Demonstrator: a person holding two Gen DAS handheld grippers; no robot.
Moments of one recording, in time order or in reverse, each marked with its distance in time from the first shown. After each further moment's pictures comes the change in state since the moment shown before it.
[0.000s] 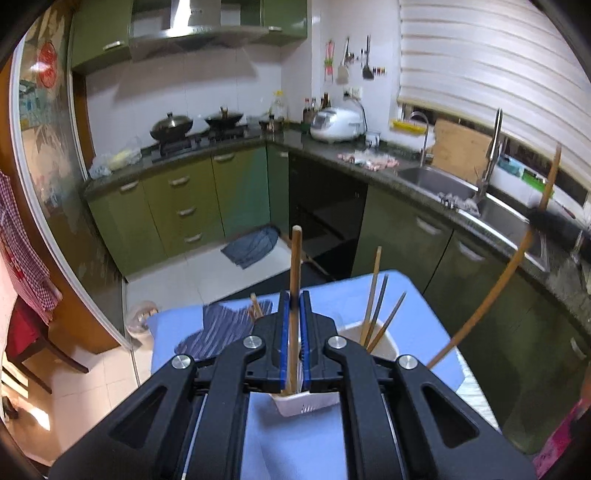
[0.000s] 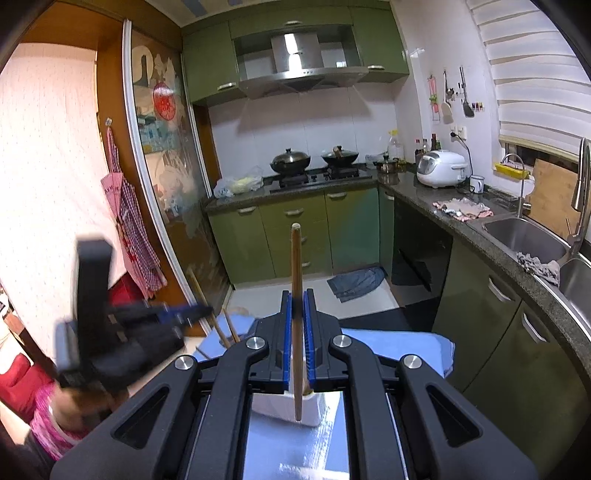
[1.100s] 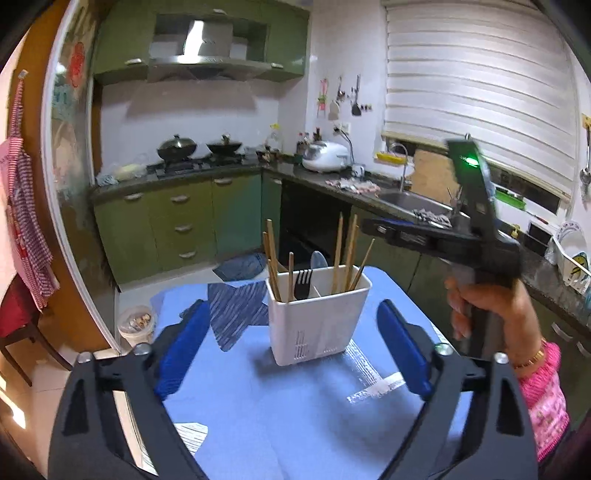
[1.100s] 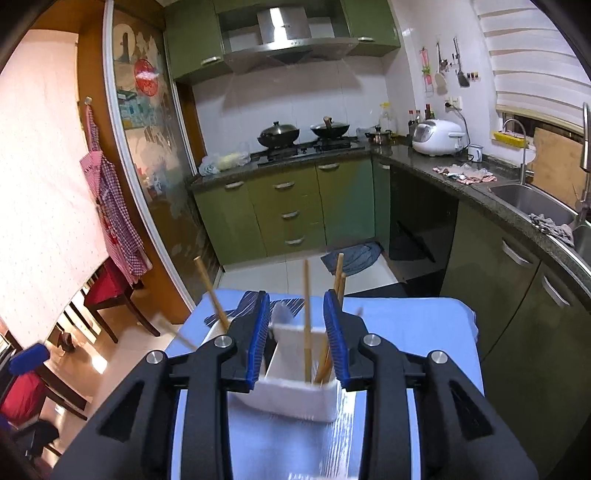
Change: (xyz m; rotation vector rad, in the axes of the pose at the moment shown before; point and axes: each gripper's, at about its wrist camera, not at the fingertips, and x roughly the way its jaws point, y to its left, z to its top) left arm -0.108 0.012 -0.130 -0.034 -0.203 -0.041; right arm 0.097 0.016 -0.084 0.033 0.068 -0.043
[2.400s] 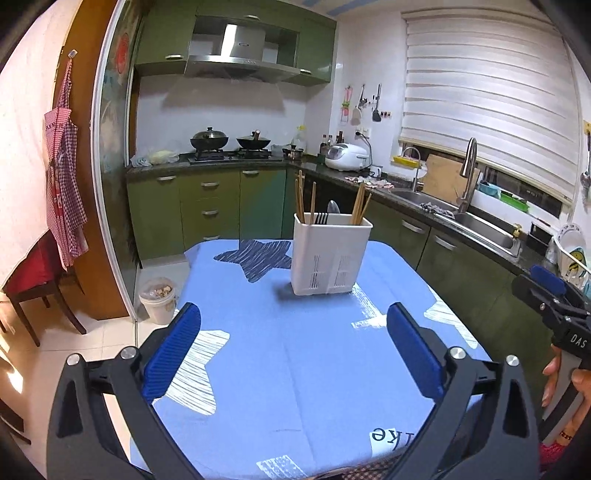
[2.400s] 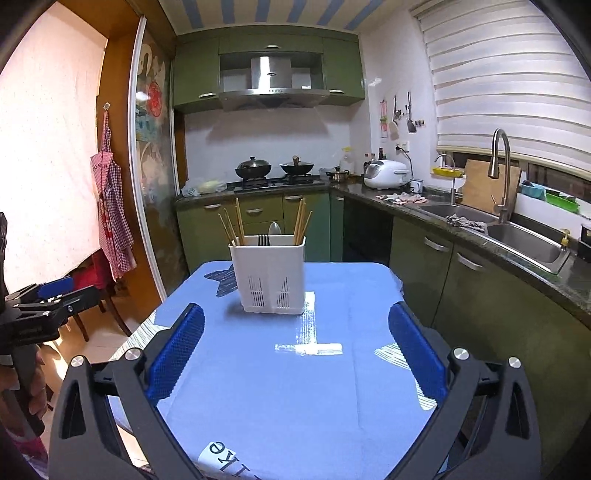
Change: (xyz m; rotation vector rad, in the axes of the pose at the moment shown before) left arm -0.112 0.004 -0.106 -0.079 -0.001 0.063; right arm -0.270 0.066 -0.215 -0.055 -0.178 -0.181
